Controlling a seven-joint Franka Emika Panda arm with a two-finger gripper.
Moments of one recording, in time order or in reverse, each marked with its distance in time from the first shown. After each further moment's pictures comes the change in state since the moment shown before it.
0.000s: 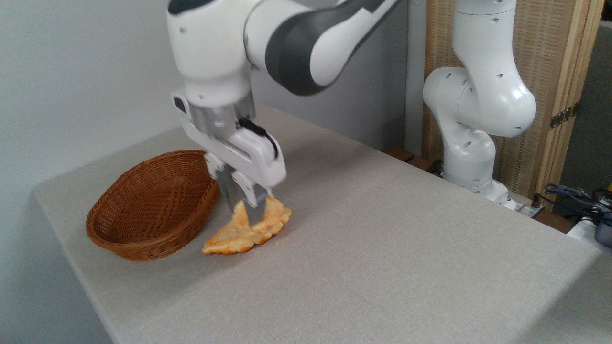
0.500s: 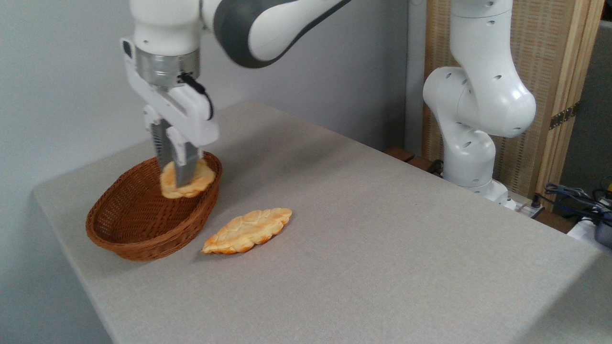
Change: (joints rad) arm -0.012 0.068 -0.154 0.142 -0.090 0.142 -0.118
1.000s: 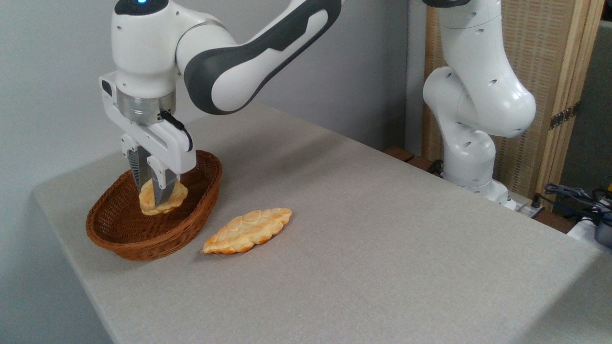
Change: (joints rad) arm -0.004 0.149 -0.100 0.016 0.000 0.171 -0.164
